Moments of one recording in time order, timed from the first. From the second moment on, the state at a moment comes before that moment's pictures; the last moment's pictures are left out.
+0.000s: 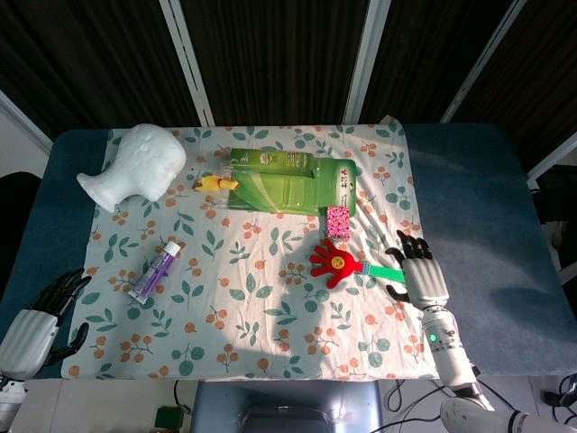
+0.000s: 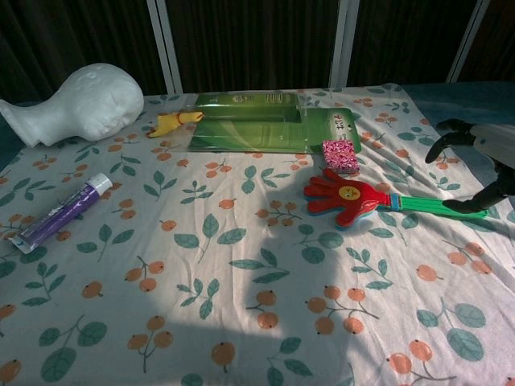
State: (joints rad) left arm -0.13 -1.08 0.05 -1.56 1.72 1.55 -0.19; right arm 0.40 -1.53 0.21 -1.53 -1.09 1.13 -0.44
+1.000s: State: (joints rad) left arm -0.14 -1.08 0.05 -1.56 1.73 1.55 -0.20; right arm 0.52 -1.69 0.23 -1.34 -0.90 1.05 -0.48
